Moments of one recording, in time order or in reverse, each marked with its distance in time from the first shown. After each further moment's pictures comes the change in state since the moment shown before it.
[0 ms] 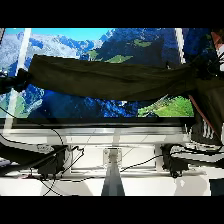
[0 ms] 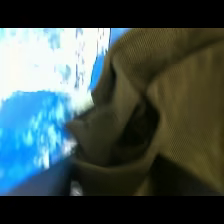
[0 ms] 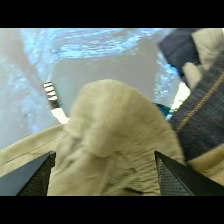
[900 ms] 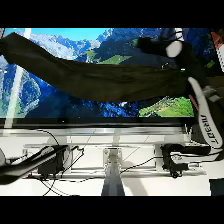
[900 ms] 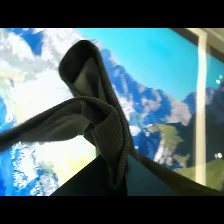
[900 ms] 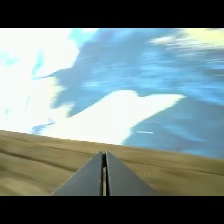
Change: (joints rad) left arm -0.049 0.531 0.140 -0.025 -0.285 0.206; right arm 0.684 -0.125 0.255 0.044 -0.164 0.026
